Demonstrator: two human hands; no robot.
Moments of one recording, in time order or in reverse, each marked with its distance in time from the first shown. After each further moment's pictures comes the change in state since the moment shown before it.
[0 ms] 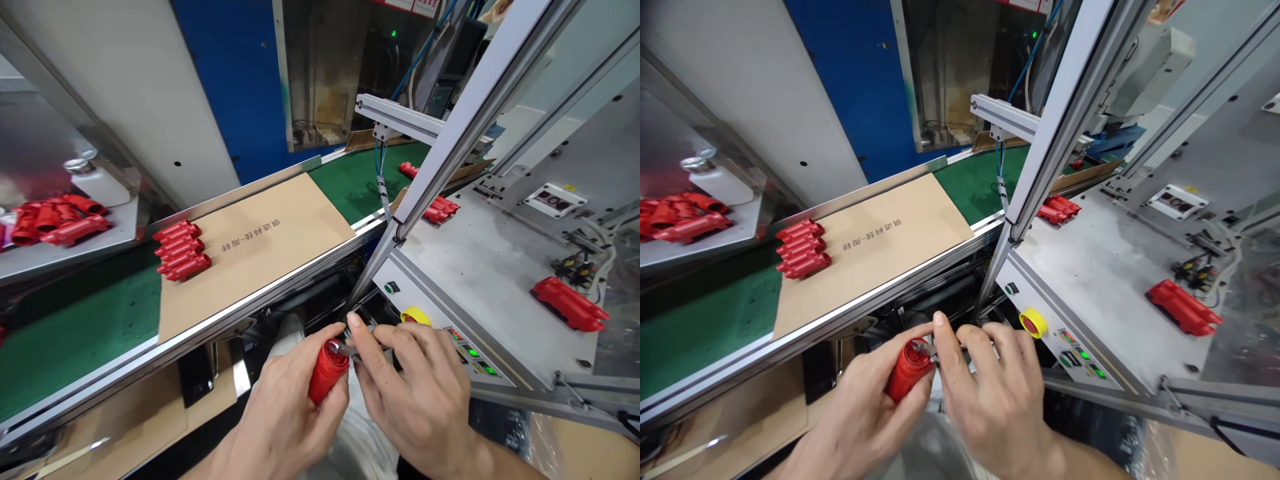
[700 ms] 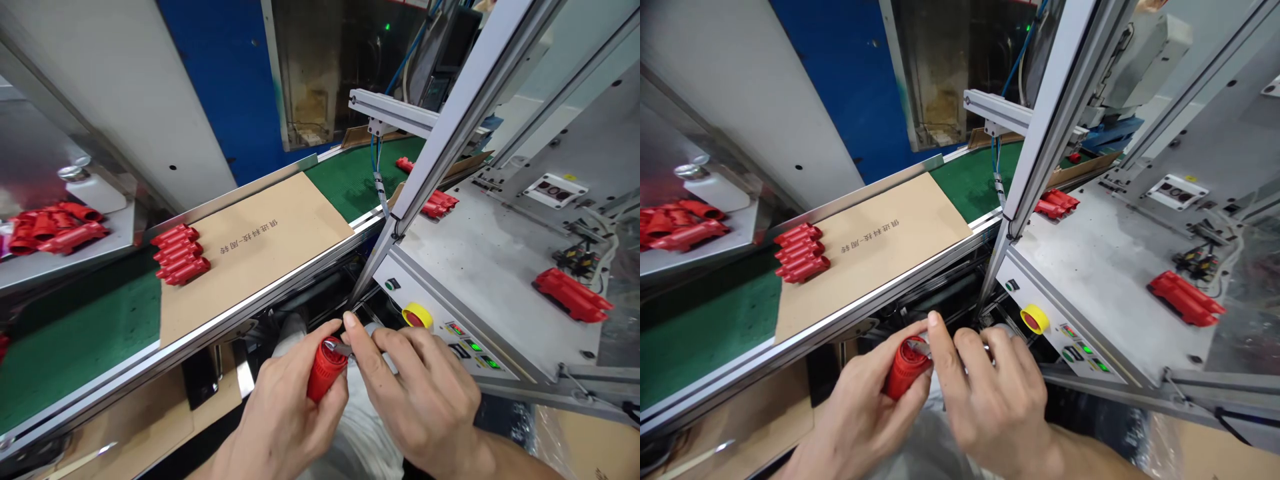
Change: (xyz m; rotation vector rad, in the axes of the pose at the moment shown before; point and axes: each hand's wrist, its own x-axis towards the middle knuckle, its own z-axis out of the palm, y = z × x) left_hand -0.001 -0.004 0.001 0.036 0.040 0.024; right_hand 0.000 -0.002 -0.001 -0.064 0.010 -0.070
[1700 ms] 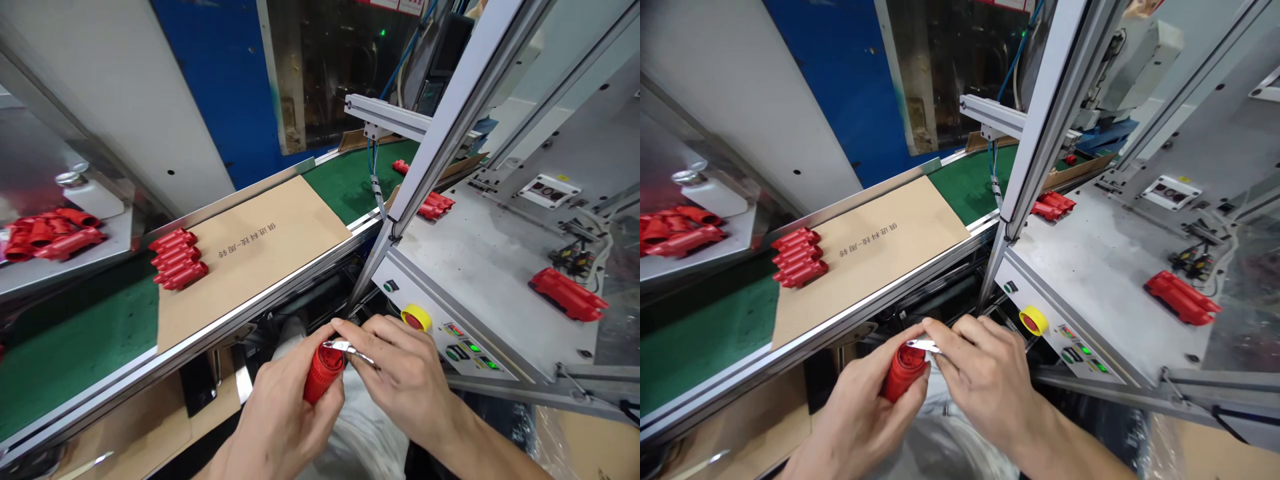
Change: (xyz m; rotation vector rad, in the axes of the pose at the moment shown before) left_hand -0.005 -0.009 0.004 0.013 -0.008 -0.005; right_hand 0.000 0.013 0.024 0.548 -0.094 0.220
